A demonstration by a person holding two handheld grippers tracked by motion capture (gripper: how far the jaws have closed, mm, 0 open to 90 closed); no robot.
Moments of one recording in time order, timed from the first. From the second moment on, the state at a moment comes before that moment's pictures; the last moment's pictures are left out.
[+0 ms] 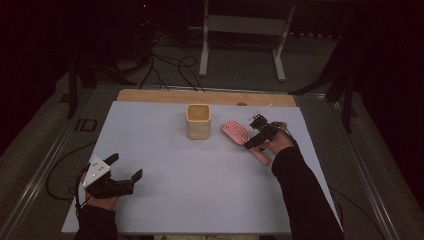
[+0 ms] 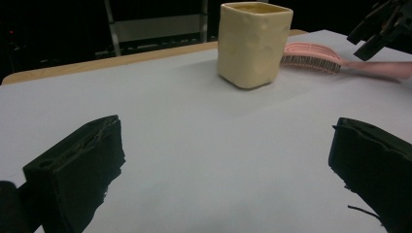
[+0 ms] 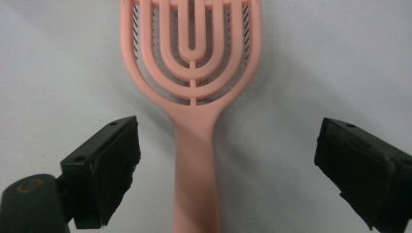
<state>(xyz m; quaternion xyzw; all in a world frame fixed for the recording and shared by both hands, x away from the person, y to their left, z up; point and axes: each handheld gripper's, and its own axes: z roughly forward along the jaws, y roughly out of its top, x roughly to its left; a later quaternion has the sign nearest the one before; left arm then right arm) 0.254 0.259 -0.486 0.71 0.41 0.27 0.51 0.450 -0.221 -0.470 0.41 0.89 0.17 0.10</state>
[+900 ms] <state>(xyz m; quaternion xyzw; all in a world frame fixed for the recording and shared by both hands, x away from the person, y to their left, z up) 0.255 0.258 -0.487 0.71 0.41 0.27 0.50 0.454 -0.208 -0.485 0.39 0.91 0.15 0.06</state>
